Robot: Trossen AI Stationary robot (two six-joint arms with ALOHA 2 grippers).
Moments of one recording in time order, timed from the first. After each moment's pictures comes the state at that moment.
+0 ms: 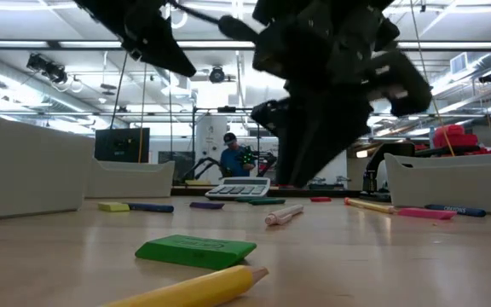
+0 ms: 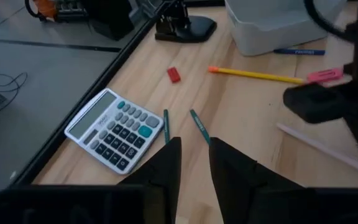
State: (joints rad) left arm -0.22 1.23 0.83 -0.23 -0.66 -0.18; right arm 0.21 1.91 1.21 -0.37 -0.13 -0.28
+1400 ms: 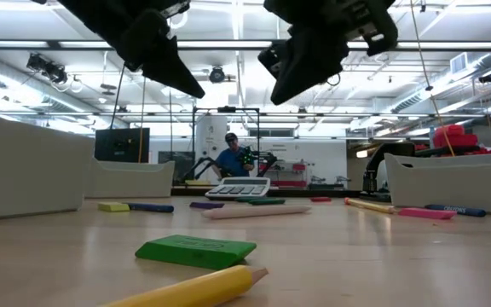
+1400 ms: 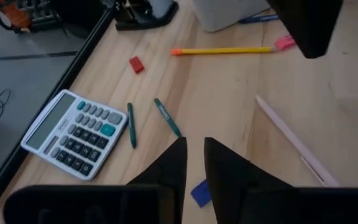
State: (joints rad) left arm -0.30 1.39 0.82 -0.13 -0.65 -0.12; right arm 0.11 1.68 1.22 -0.45 -0.13 -0.37
